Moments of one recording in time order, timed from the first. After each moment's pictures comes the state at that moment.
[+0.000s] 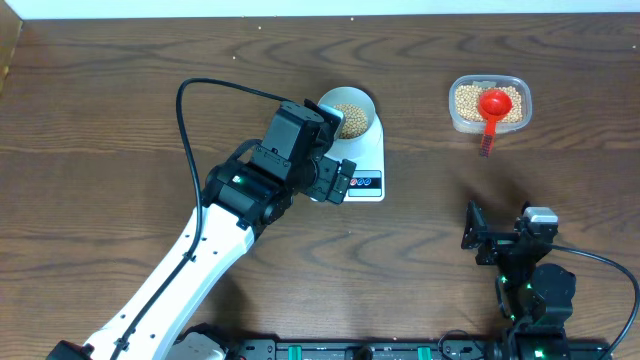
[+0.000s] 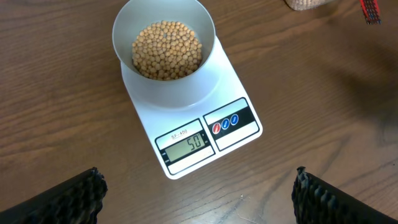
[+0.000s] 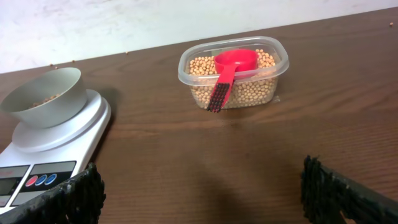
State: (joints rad) left arm -0.55 1.35 1.19 -0.73 0.05 -0.09; right arm 0.00 0.17 0.01 -0.07 -0.07 0.17
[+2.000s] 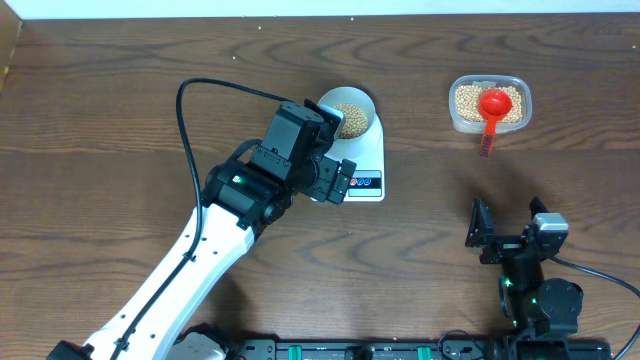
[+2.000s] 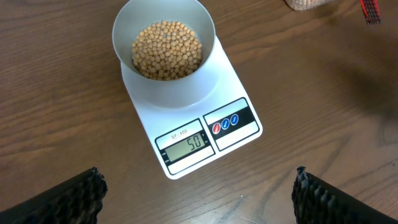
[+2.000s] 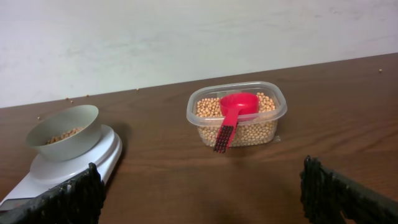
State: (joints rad) left arm -0.55 1.35 1.19 -0.73 0.05 -0.09; right arm 0.00 0.01 0.01 -0.07 -0.07 0.17
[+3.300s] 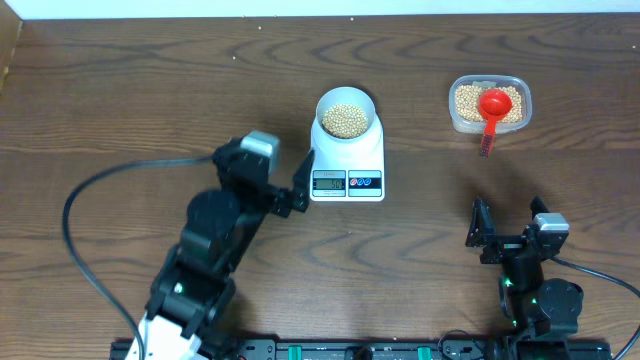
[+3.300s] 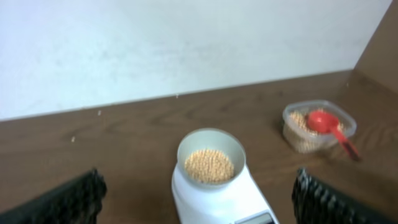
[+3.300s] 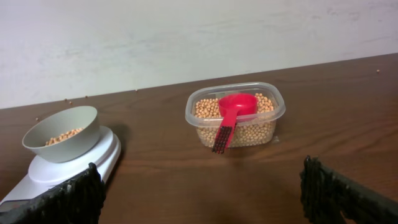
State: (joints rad) left arm -0.45 0.80 0.62 -0.02 -0.03 -0.09; right arm 0.00 0.01 0.01 -0.07 -0.06 0.17
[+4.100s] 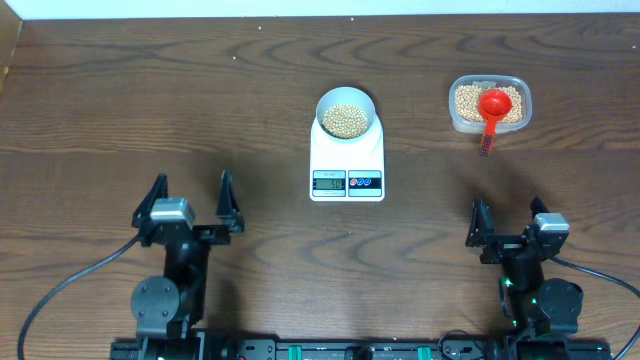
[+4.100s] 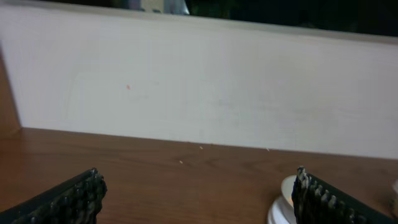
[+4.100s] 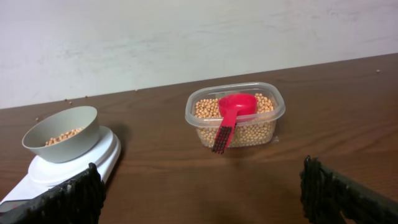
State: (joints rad) left arm -0.06 0.24 0.26 0.07 -0.03 -0.09; right arm 0.00 0.01 0.01 -0.07 -0.06 0.17
